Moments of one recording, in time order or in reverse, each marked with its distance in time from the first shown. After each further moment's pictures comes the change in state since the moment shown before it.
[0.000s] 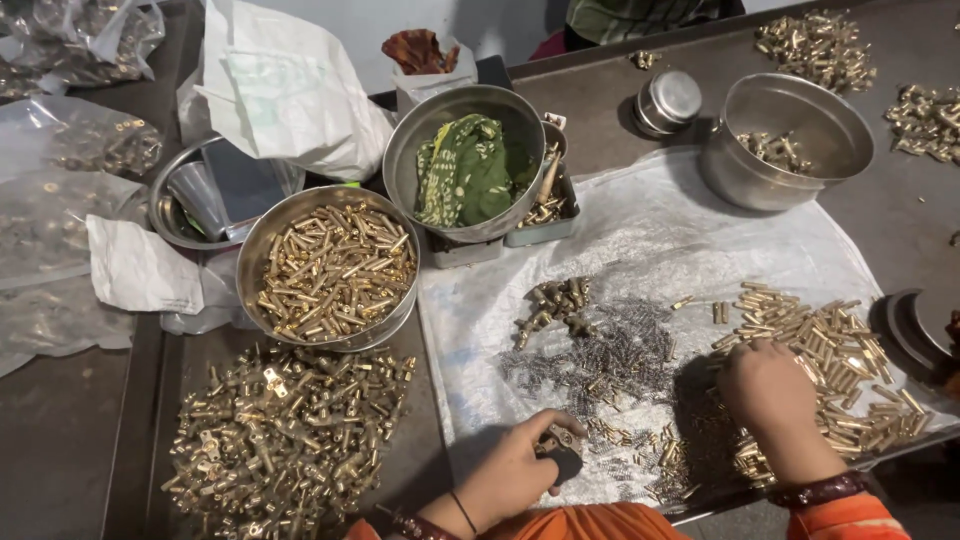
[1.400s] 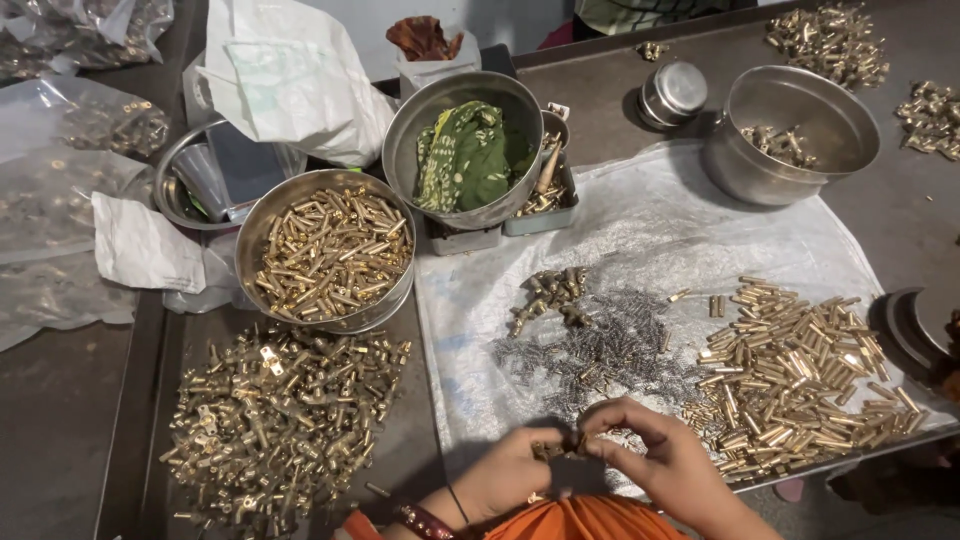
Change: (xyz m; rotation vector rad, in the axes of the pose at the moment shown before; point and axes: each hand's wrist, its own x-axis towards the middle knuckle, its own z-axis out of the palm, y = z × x) left_hand 0.005 -0.041 0.009 -0.187 -0.167 0.020; right_hand -0.108 -0.093 -0.070 1.709 -0.279 -0.391
